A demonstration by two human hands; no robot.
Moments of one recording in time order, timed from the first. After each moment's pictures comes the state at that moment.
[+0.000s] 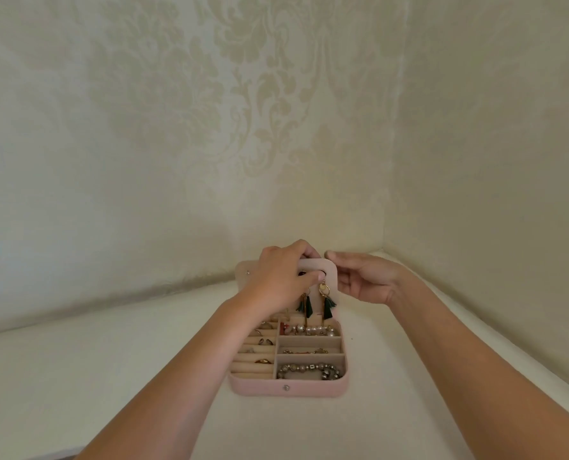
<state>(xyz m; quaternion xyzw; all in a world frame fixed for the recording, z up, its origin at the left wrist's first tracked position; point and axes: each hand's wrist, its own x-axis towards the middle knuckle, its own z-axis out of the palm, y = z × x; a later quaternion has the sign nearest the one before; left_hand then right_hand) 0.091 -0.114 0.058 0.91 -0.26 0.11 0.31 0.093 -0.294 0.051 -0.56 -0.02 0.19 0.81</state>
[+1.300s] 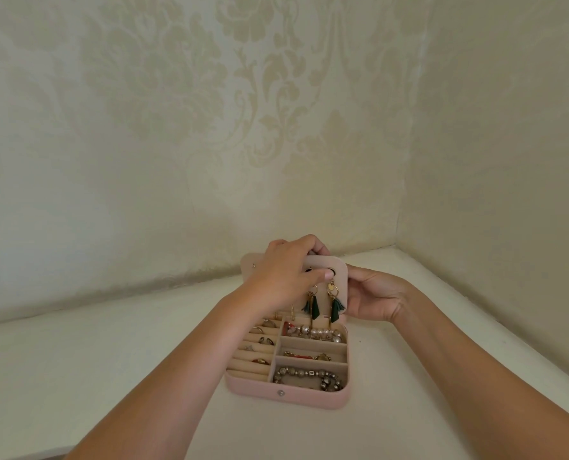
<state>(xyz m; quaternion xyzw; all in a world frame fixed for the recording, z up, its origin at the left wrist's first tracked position) 0.094 -0.114 0.064 0.90 -0.28 0.08 0.32 0.112 -0.293 0.016 -0.47 -0.07 0.32 0.82</state>
